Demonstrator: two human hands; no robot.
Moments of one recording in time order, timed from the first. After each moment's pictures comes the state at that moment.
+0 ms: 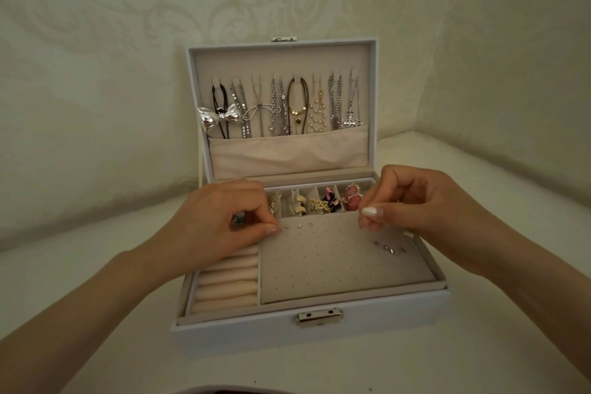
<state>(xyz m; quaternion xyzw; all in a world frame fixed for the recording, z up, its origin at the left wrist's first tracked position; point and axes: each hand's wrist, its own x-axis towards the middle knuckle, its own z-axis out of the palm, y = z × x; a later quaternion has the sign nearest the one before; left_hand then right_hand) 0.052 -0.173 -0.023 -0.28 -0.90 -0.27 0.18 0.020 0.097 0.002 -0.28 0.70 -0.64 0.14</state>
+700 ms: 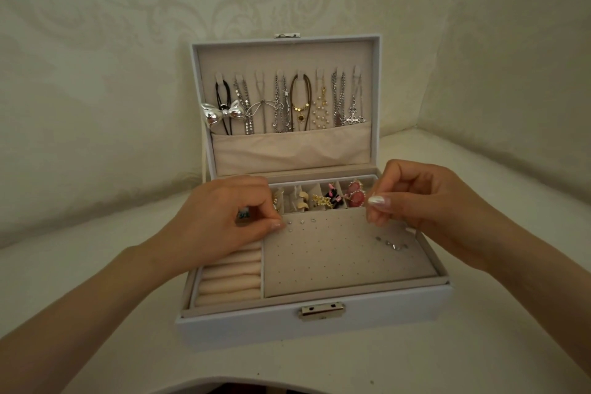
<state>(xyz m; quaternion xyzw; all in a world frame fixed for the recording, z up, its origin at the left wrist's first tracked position) 0.054 -0.170 -0.023 -0.27 -0.91 -0.26 0.20 0.020 0.098 0.002 -0.26 0.68 -0.67 0.15</state>
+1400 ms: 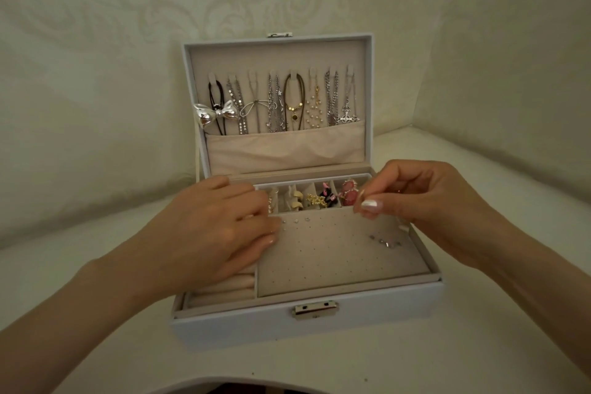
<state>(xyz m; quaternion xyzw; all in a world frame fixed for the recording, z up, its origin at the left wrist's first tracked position) 0.077 -0.161 -0.004 -0.37 -0.89 0.09 0.26 0.022 0.100 0.003 -0.29 0.68 -0.66 0.11</state>
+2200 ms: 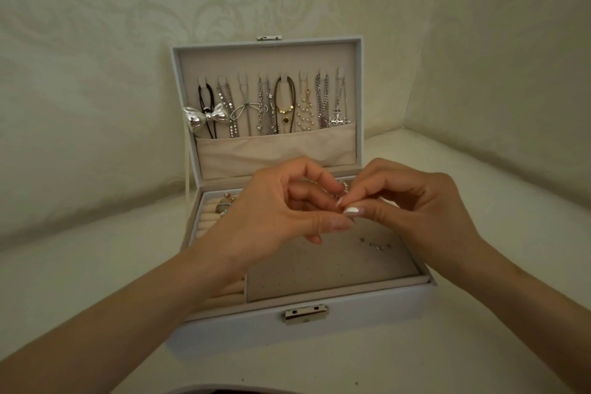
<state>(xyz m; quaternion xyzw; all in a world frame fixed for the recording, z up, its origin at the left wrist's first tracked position) 0.068 -0.081 0.012 -0.14 -0.76 -0.64 0.00 0.021 0.093 -0.013 -0.42 0.68 -0.59 -0.07</state>
